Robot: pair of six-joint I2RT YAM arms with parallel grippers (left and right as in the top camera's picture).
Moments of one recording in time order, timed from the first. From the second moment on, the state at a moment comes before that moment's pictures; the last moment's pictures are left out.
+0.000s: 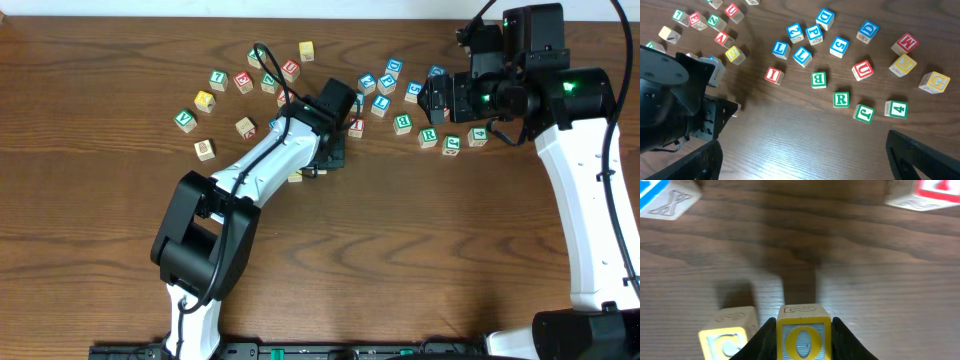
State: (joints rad) left arm -0.54 2.05 1.51 -0.79 -0.07 -0.52; right arm 0.13 1.62 1.74 -1.09 -0.22 0.01
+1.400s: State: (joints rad) left arm -0.54 2.06 1.48 -0.79 -0.11 -0.65; right arm 0.13 1.62 1.74 -1.09 -0.22 0.01
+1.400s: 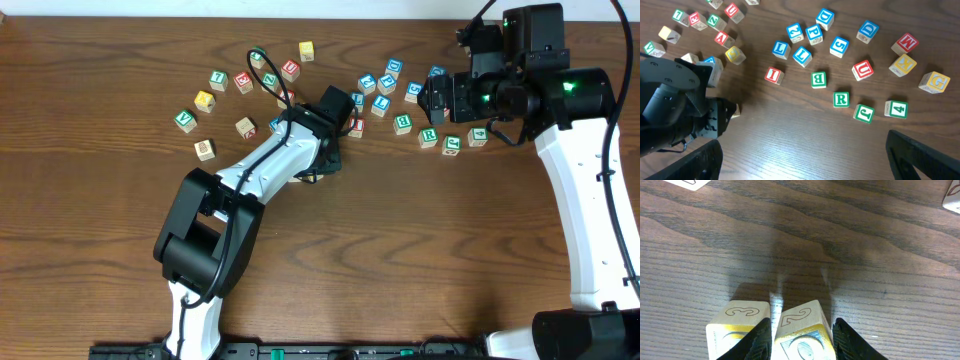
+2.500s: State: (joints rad) left arm -0.54 2.06 1.48 -0.77 -0.11 -0.50; right arm 0.13 1.62 1.74 -1.09 -0.22 0.01
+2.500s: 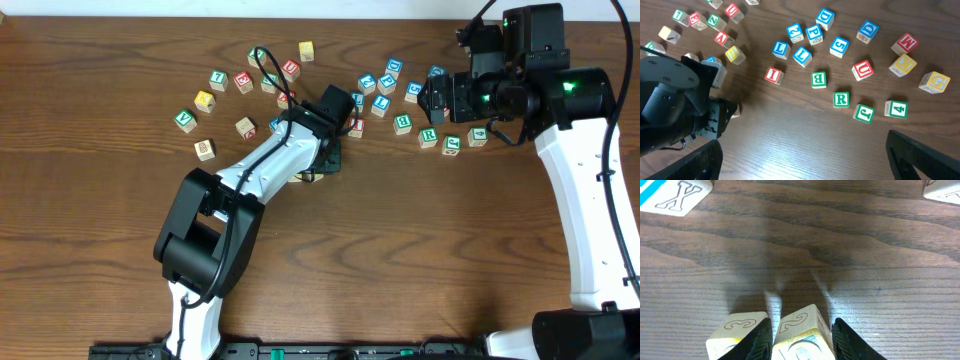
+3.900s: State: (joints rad) left arm -0.54 2.06 1.48 -0.81 -0.06 -0.57; right arm 0.13 1.62 1.74 -1.09 -0.22 0.01
